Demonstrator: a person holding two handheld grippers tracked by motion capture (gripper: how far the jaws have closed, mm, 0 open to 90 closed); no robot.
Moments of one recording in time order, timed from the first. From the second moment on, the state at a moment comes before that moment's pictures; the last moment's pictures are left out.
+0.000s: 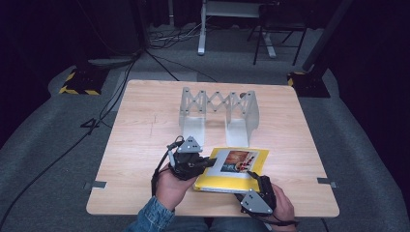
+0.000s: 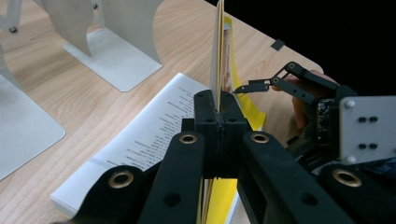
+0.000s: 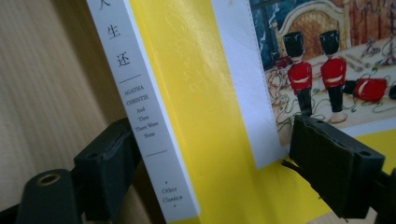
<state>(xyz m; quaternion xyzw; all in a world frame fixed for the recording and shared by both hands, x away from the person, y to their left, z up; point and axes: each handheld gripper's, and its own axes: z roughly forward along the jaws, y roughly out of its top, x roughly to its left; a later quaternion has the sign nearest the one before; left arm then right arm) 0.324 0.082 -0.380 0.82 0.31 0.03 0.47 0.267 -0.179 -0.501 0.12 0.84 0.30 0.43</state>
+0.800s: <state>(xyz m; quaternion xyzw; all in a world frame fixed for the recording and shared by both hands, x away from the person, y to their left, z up) 0.327 0.075 -0.390 0.83 0.30 0.02 0.46 0.279 -0.155 -0.518 0.05 0.84 0.18 0.51</state>
